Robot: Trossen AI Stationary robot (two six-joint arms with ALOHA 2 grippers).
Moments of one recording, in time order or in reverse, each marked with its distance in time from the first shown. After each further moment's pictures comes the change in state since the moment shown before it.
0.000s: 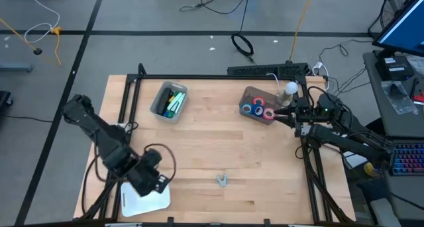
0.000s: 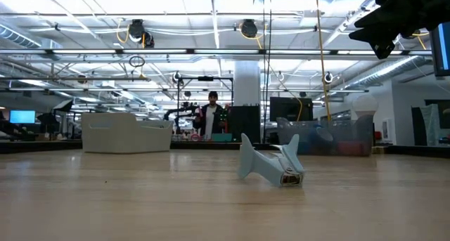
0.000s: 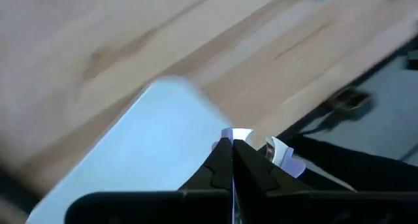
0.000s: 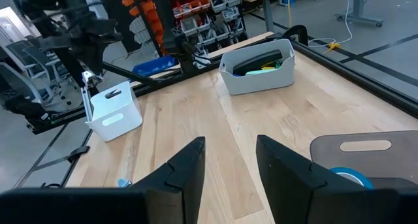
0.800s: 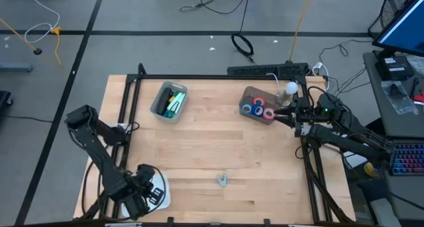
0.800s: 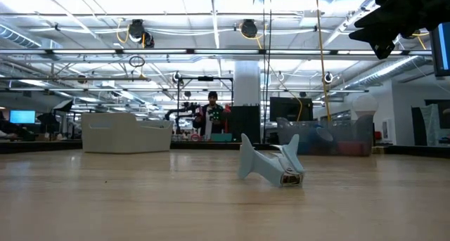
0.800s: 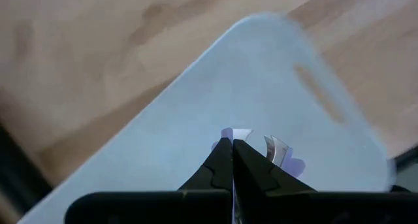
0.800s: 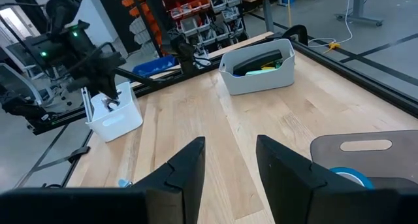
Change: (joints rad) left arm -0.243 0.176 -0.148 -0.001 -0.081 -0.299; right arm 0.000 0.000 0.000 0.000 -0.001 0.003
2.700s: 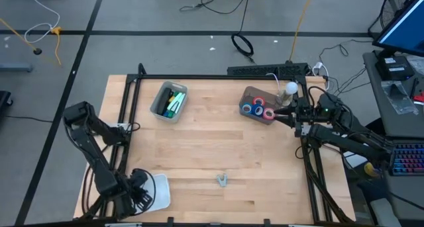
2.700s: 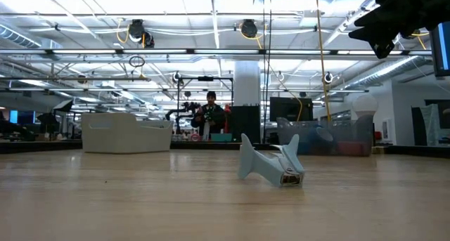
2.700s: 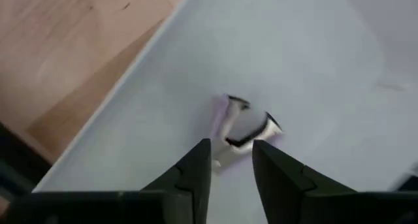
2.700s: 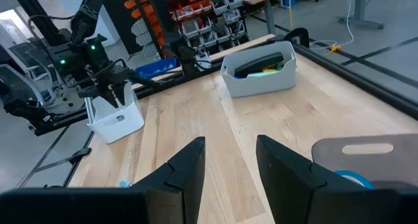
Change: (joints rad) left arm -0.135 -0.052 -0.246 0.281 0.097 0.009; right arm 0.000 0.000 0.000 0.005 -0.003 0.001
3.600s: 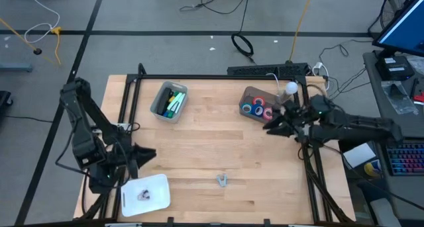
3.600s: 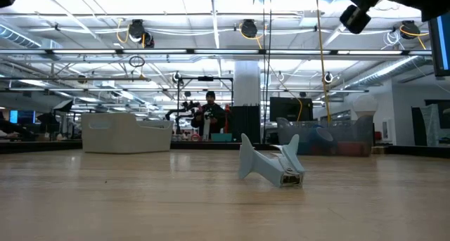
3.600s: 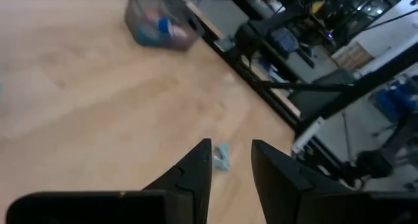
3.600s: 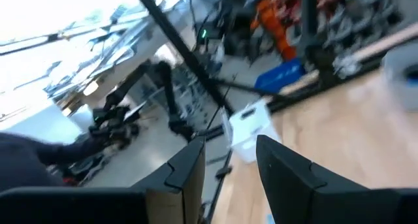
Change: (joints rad) left arm 0.002 -0.487 0.000 -0.055 -1.053 0.345; right arm 0.282 0.277 0.001 0.563 -0.155 0.418
